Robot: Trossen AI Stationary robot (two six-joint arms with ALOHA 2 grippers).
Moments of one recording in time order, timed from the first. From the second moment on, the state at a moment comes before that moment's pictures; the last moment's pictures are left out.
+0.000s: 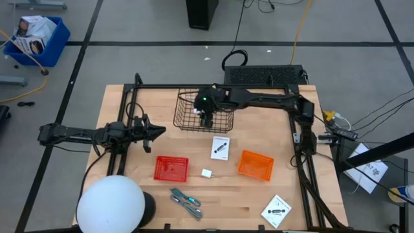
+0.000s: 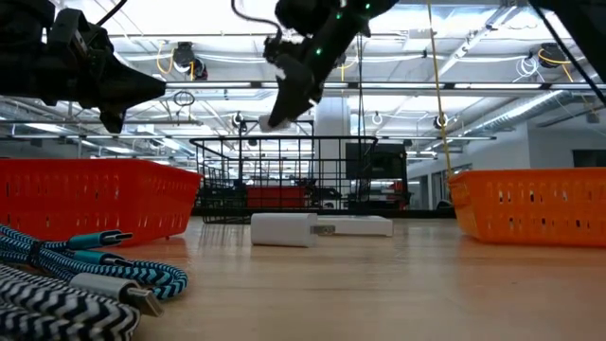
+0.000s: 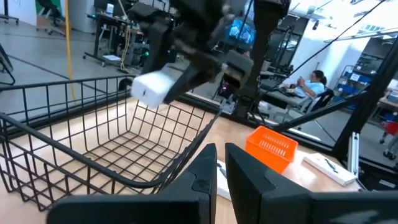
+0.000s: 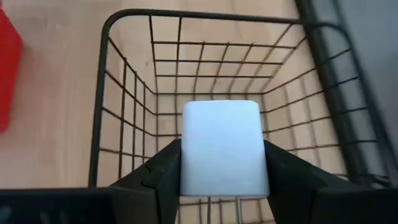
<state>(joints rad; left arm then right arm) -0.01 0.31 0.01 0.32 -0.20 -0.30 -0.26 1.99 1.75 -0.65 0.04 -0.17</state>
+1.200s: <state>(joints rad) -0.01 0.31 0.01 0.32 -0.21 -0.30 -0.34 2.23 1.75 -0.66 -0.06 -0.15</state>
